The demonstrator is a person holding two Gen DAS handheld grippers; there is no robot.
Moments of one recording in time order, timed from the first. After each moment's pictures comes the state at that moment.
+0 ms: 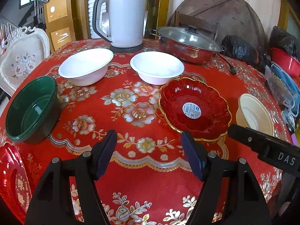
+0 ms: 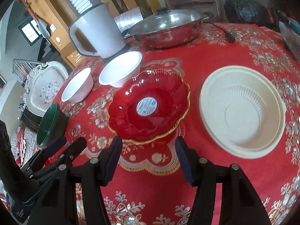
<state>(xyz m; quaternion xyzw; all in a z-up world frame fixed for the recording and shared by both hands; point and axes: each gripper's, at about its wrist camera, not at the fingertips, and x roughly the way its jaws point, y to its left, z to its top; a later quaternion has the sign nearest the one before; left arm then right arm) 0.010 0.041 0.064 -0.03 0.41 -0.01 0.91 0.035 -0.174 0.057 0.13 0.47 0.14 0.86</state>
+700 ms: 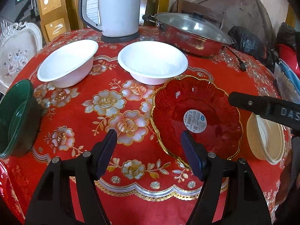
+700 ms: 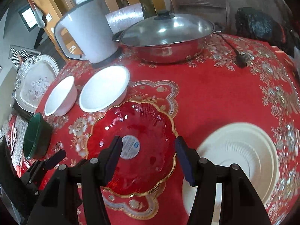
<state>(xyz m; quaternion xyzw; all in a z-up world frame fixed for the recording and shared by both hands) 0.071 0.026 0.041 -0.03 0.46 -0.01 0.89 0.127 -0.176 0.061 0.06 0.49 0.15 0.86</state>
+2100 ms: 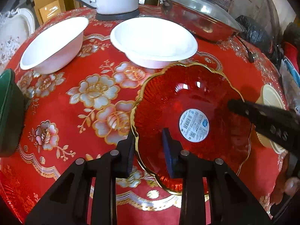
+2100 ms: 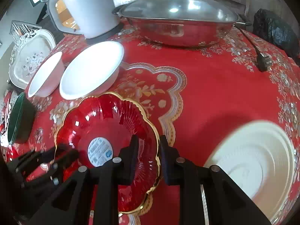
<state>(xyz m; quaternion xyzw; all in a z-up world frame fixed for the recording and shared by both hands) 0.100 0.032 0.016 -0.05 0.53 -0.02 0.85 0.161 -0.165 0.028 0.00 0.53 0.17 0.83</state>
